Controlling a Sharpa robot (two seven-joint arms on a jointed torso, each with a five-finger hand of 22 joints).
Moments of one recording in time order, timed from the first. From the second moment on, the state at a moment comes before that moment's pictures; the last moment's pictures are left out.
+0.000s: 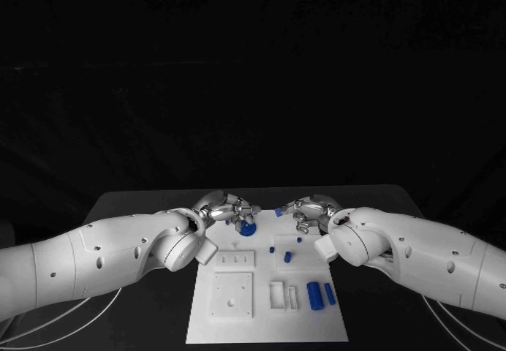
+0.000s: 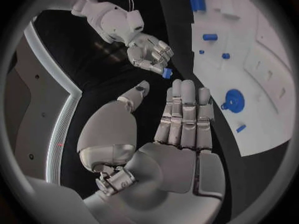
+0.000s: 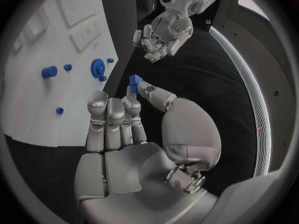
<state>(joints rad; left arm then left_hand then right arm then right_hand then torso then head) 1.29 -0.73 -0.21 1.41 -0.37 -0.31 0.13 0.89 -0.15 0.53 -0.08 0.06 0.91 0.15 0.20 0.72 1.09 0.06 0.50 0.30 1.03 -0.04 1.15 0.32 0.01 0.78 -0.09 0.79 1.29 1.19 -0.62 -0.03 1.34 -0.37 -0.38 -0.16 1.01 -0.10 0.85 -0.16 0.05 1.04 0.07 0.34 0.46 1.19 -0.03 1.11 1.15 1.20 -0.13 1.27 1.15 0.20 1.14 -0.06 1.11 1.31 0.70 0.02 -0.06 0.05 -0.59</state>
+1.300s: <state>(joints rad) 1.29 -0.71 -0.22 1.42 -0.27 -0.22 0.06 0.89 -0.10 0.38 -0.12 0.06 0.88 0.16 0.18 0.67 1.11 0.06 0.45 0.29 1.02 -0.04 1.14 0.34 0.01 0.77 -0.09 0.76 1.29 1.17 -0.63 -0.03 1.43 -0.33 -0.37 -0.16 1.00 -0.10 0.85 -0.17 0.05 1.04 0.07 0.34 0.46 1.19 -0.03 1.11 1.15 1.19 -0.12 1.27 1.15 0.20 1.14 -0.06 1.11 1.31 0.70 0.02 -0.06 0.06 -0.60</state>
